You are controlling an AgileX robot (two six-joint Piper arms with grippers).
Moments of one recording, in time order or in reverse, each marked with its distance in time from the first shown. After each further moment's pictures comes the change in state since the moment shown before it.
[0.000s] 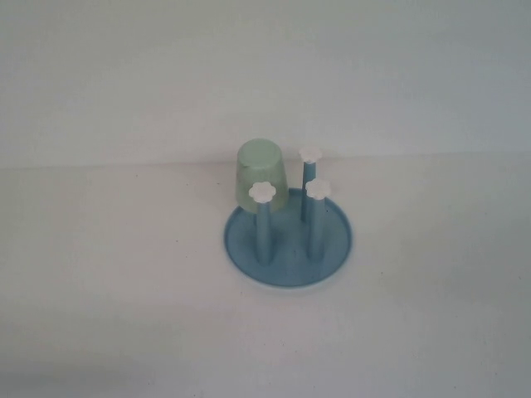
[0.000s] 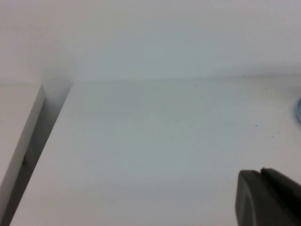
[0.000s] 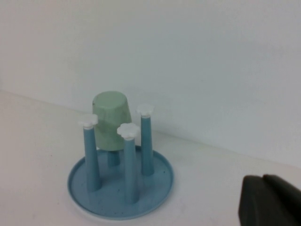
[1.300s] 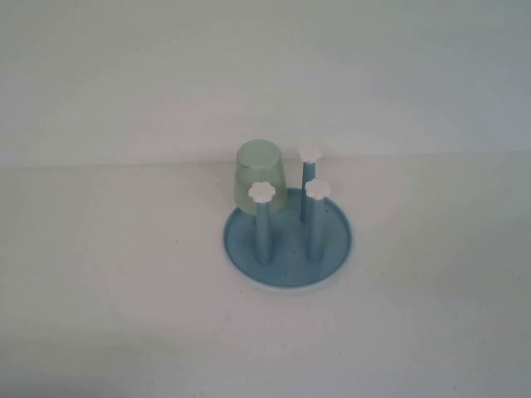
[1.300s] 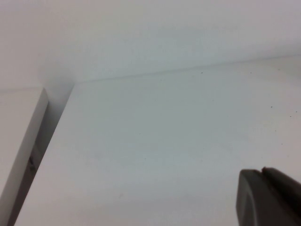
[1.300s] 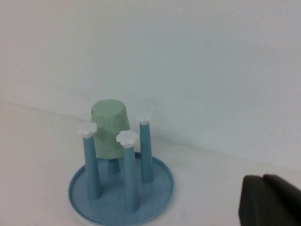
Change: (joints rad) right arm 0.000 -0.009 0.000 0.038 -0.002 -0.004; left arm 0.000 -0.026 0.204 0.008 -0.215 0.096
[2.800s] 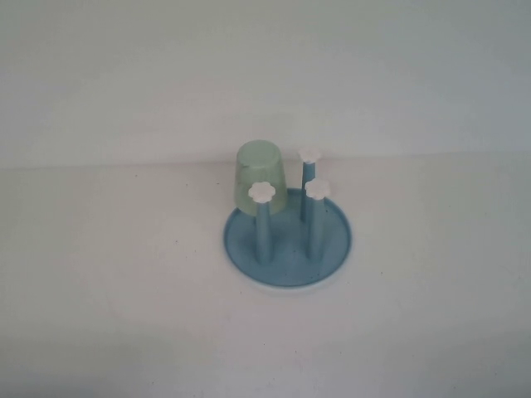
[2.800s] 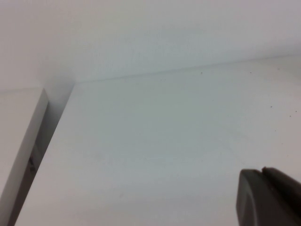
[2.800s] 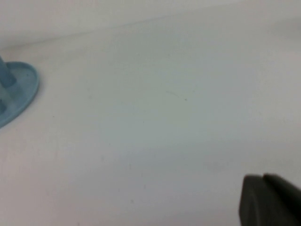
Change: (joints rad) right arm -0.321 -0.585 0.330 -1.459 0.236 1.642; left arm 0.000 0.002 0.000 0.000 0.000 0.000
